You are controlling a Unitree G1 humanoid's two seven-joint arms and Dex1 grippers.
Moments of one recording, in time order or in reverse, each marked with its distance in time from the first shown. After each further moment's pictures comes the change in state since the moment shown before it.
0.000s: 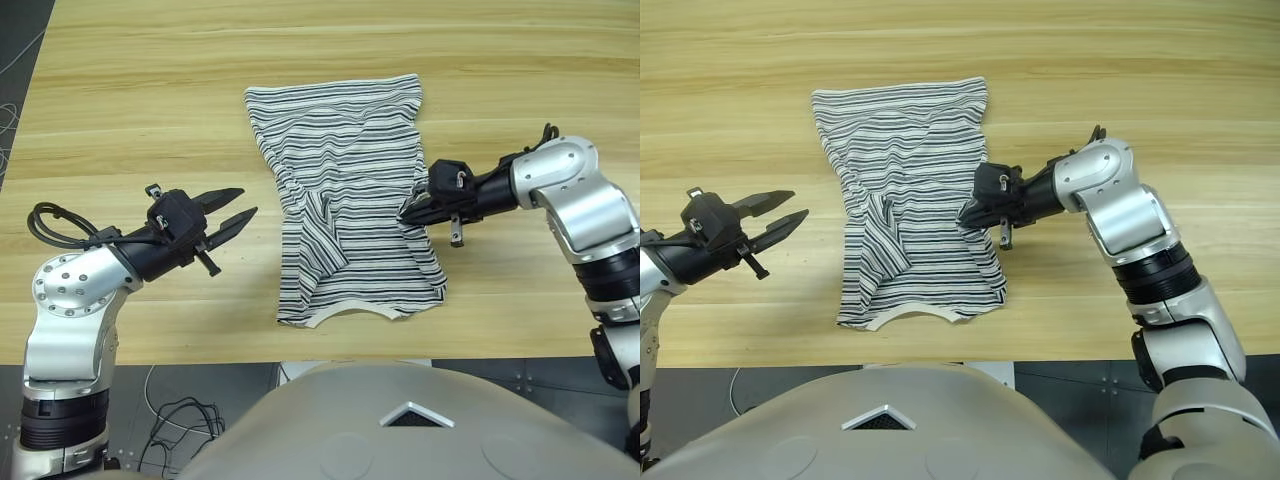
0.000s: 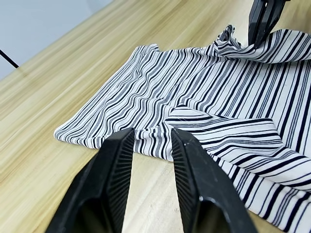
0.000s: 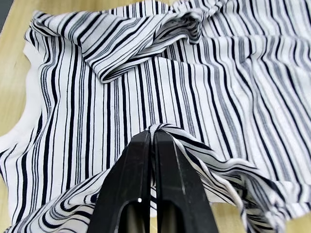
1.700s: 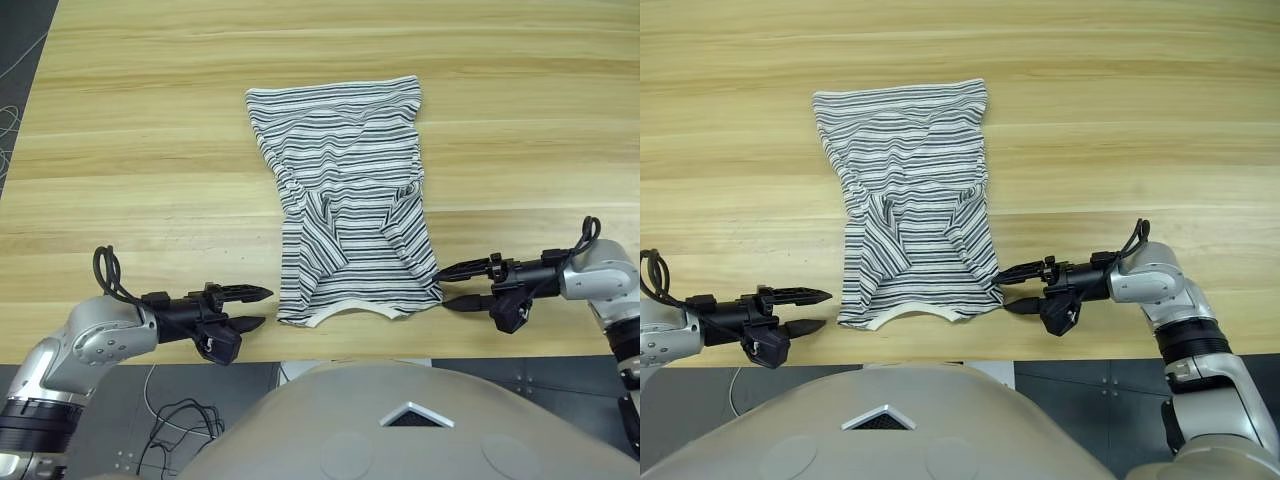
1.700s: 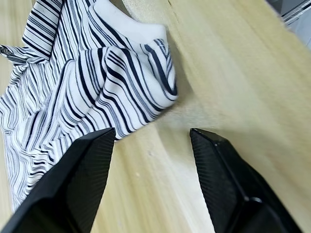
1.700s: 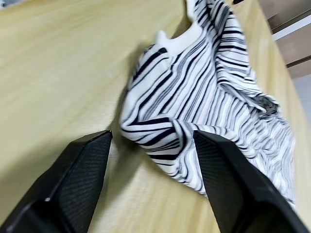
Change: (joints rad) left arm 0.094 0.202 -0.234 0.362 0.672 -1.060 0.014; right arm 0.357 -0.126 -0.136 0.473 -0.240 -1.769 -0.137
